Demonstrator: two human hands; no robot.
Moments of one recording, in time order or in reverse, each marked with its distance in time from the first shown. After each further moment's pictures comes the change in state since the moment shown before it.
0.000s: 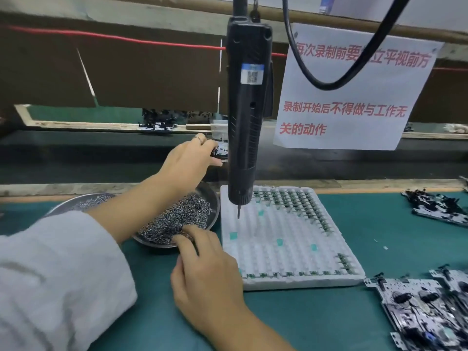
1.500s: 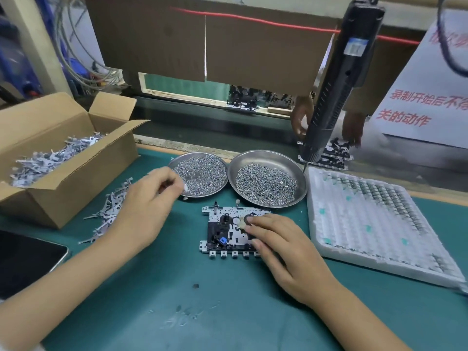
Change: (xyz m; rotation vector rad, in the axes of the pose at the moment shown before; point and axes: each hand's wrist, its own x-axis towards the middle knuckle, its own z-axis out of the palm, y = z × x) left_hand -0.233 -0.069 -0.099 -0.663 0.186 -0.575; right_hand -0.020 -0.008 -0.006 0.341 -0.123 -0.410
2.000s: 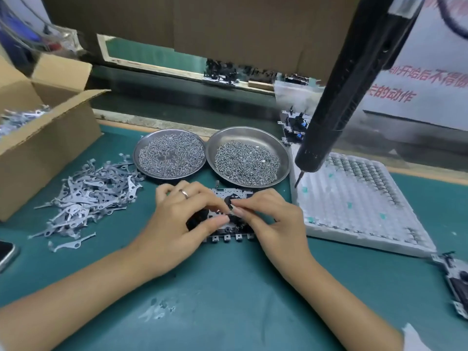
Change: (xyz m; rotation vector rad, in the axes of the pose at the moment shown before) left_hand -0.027 0.000 0.055 0.065 -0.266 0.360; right_hand 0.011 0.001 0.012 0.377 0.284 0.310
